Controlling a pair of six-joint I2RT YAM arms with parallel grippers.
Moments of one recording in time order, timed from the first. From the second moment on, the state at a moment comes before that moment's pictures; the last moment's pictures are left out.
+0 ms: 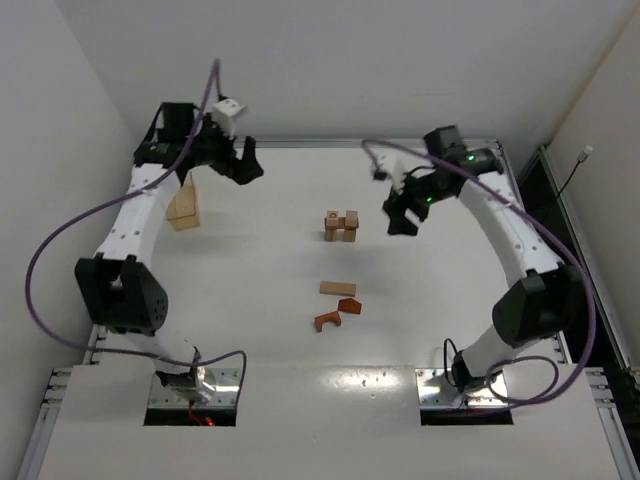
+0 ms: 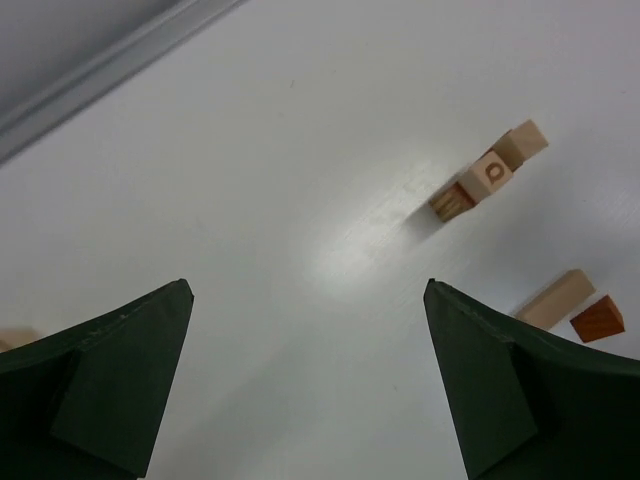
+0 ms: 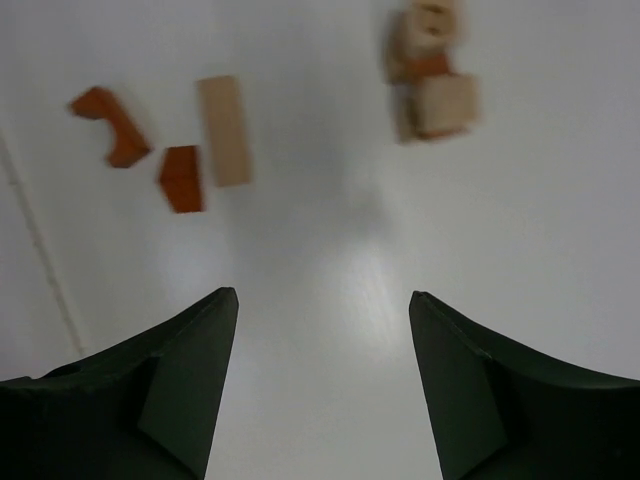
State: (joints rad) left arm -0.10 1.69 1.71 -0.65 0.60 0.35; right arm 0.17 1.64 1.62 -1.09 -0.58 -0.92
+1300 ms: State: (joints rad) left arm 0.22 1.36 1.00 -0.37 0.61 -0.14; right arm 0.74 1.95 1.24 -0.54 -0.29 -0.60
